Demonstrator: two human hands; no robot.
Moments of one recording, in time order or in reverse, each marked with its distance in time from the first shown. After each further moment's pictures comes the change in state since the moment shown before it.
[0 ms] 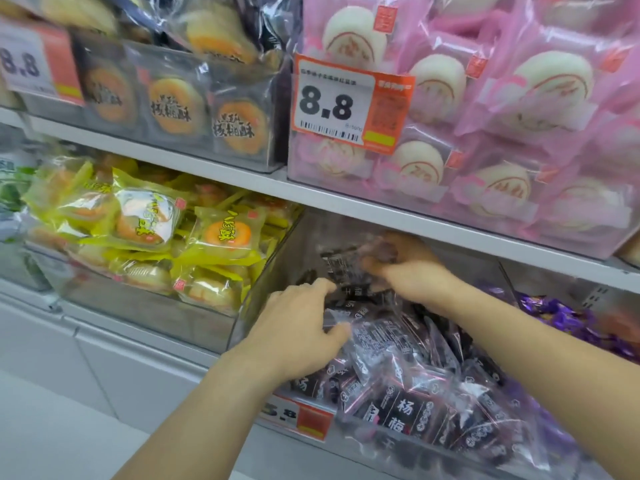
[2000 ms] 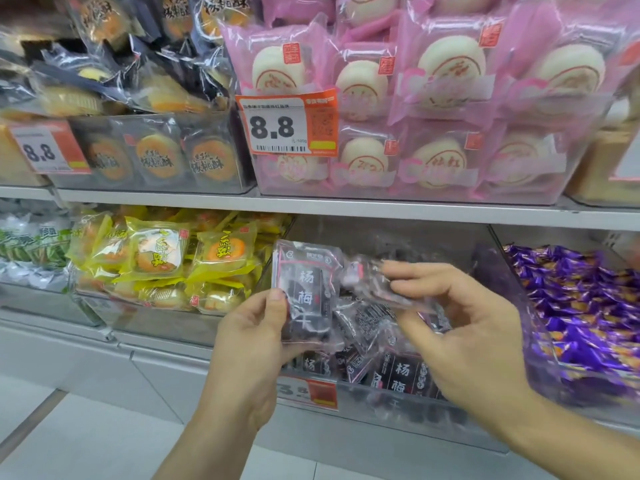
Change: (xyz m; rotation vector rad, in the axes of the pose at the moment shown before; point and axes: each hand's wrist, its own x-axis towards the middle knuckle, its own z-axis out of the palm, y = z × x) left_hand -0.065 0.033 -0.031 -1.191 0.317 -0.479; right_hand -0.156 -0.012 0.003 0.340 0.445 -0.581
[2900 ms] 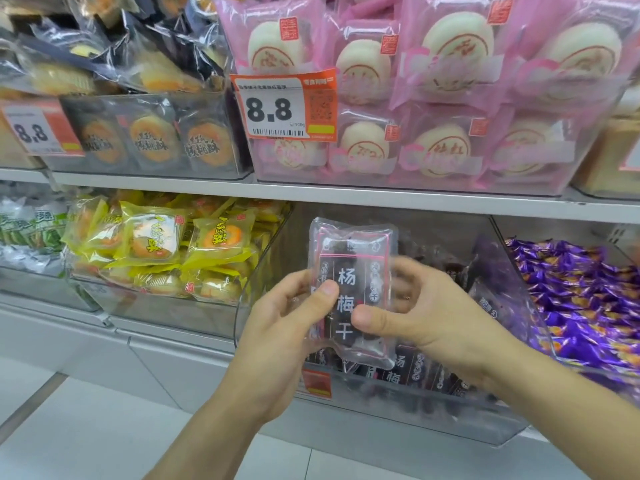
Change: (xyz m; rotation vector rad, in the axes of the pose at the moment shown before) left_hand -0.013 -0.003 0.013 -0.043 -0.365 0.055; right_hand 0.021 0.009 -0.003 0.232 -0.452 0.664
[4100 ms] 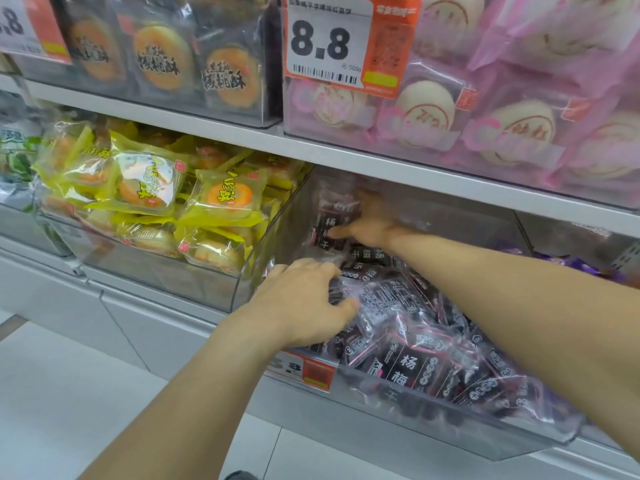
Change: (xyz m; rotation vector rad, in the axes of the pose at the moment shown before) left_hand 0.073 -0.029 -0.026 1.468 -0.217 0.026; right_hand 0.199 0.046 -0.003 -0.743 0.128 0.122
